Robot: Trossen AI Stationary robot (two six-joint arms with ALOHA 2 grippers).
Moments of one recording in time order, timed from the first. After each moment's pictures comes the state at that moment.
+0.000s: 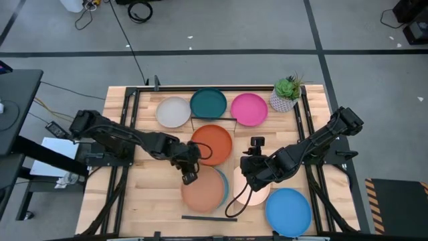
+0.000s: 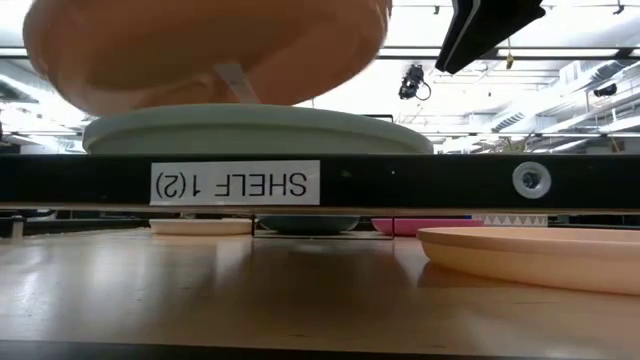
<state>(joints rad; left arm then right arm) -0.23 1.55 1.11 -0.62 0.05 -0.69 0.52 1.60 1.33 -1.01 0.68 0.36</state>
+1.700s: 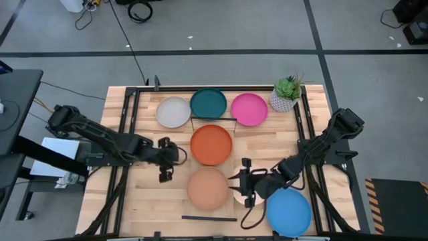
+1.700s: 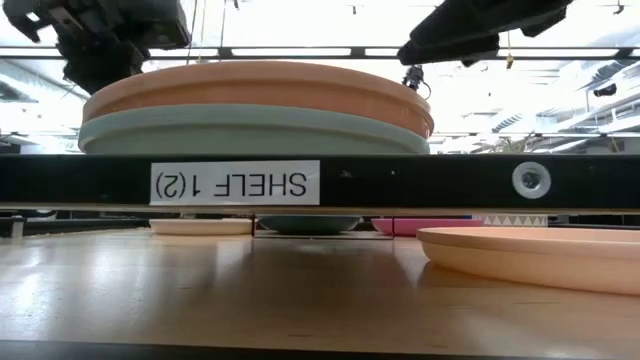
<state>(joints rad) -0.34 1.18 0.74 -0.54 -0.22 -0.44 0.60 1.60 0.89 0.11 0.56 0.21</state>
